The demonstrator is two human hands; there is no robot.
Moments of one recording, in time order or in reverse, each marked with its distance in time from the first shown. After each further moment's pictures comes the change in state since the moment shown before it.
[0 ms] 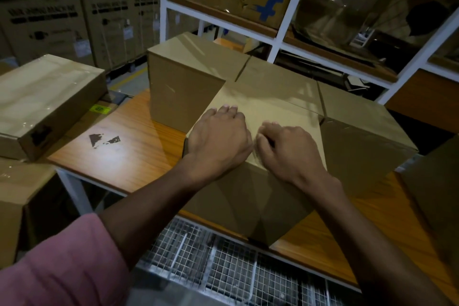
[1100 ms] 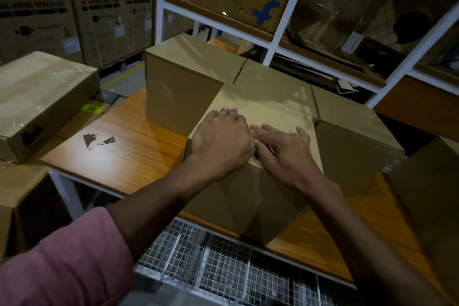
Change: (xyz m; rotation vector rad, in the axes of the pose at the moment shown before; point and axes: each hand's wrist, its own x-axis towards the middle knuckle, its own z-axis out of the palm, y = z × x) left_hand 0.002 0.002 0.003 0.004 0.026 0.010; right_hand -0.005 -0.007 -0.002 0.086 -0.100 0.057
